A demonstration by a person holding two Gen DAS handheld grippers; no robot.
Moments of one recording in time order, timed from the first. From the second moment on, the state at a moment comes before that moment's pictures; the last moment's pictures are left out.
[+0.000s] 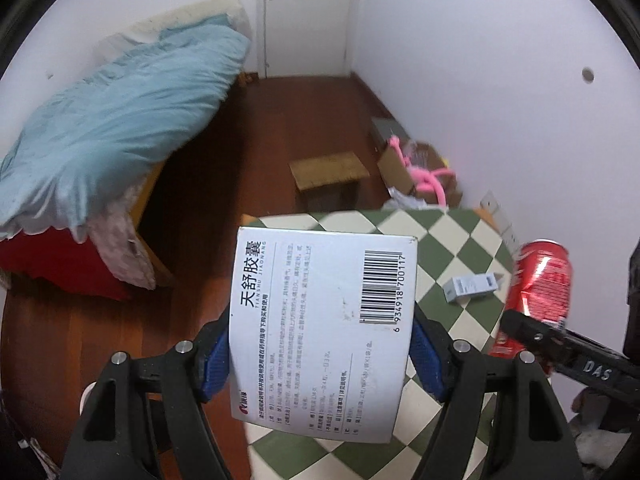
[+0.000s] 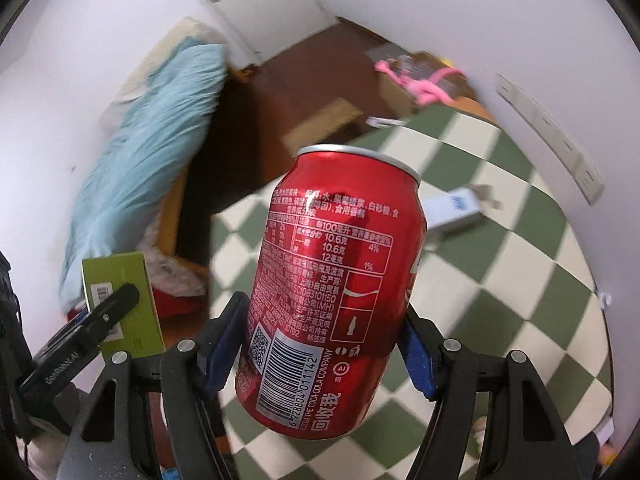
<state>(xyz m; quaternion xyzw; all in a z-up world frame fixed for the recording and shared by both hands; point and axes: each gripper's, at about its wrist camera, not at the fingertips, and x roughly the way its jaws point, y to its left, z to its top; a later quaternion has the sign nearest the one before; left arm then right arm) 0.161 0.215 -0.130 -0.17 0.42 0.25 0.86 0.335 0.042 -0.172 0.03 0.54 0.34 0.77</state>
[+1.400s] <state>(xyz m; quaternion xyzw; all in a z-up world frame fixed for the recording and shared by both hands) -0.300 0.497 -0.375 -0.50 0.46 0.45 0.58 -0.120 0.470 -0.426 -0.31 0.64 0.51 0.50</state>
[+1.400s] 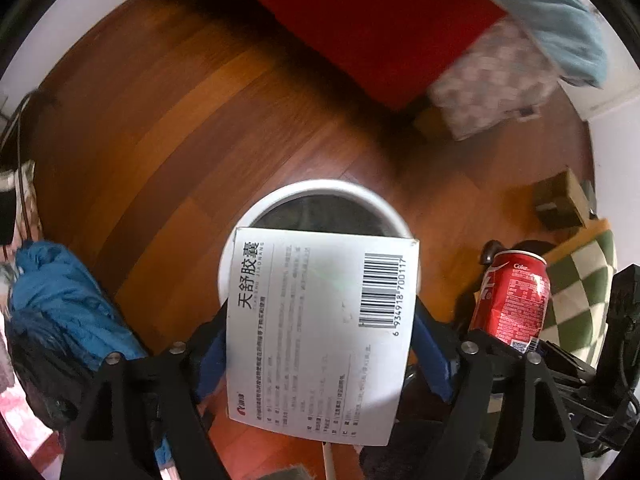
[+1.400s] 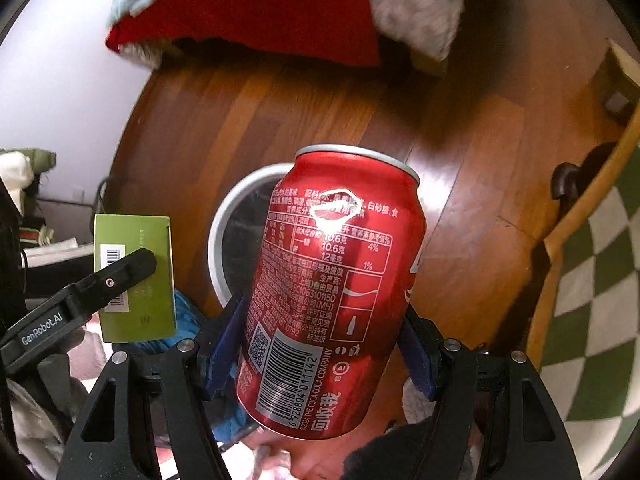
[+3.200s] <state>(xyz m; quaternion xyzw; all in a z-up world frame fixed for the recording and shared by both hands) -0.313 0.296 -0.211 -0.31 0.37 0.60 0.64 -0.119 0.313 -0.242 -0.29 0.44 0.61 0.59</state>
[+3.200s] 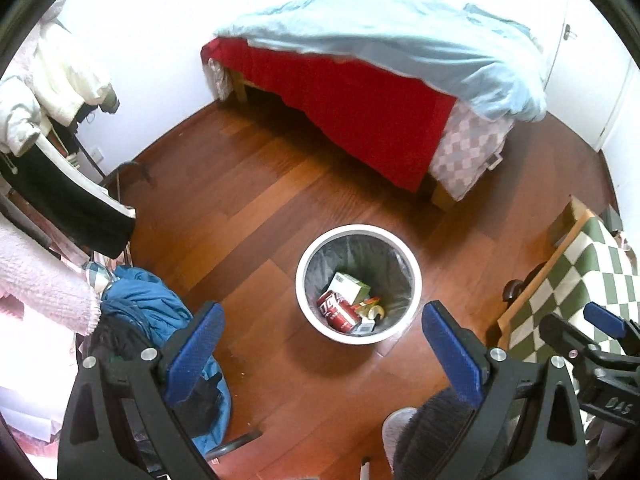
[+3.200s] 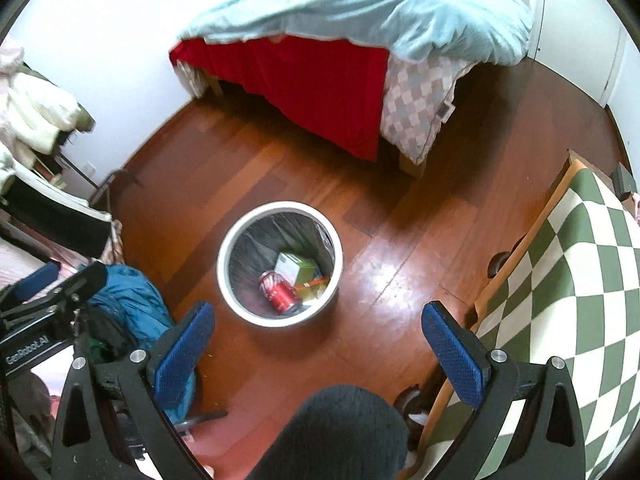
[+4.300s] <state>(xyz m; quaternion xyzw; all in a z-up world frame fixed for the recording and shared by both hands) 0.086 0.103 -0.331 -0.17 0.56 0.32 0.75 0.322 -0.155 -0.329 0.01 0.63 0.18 0.75</state>
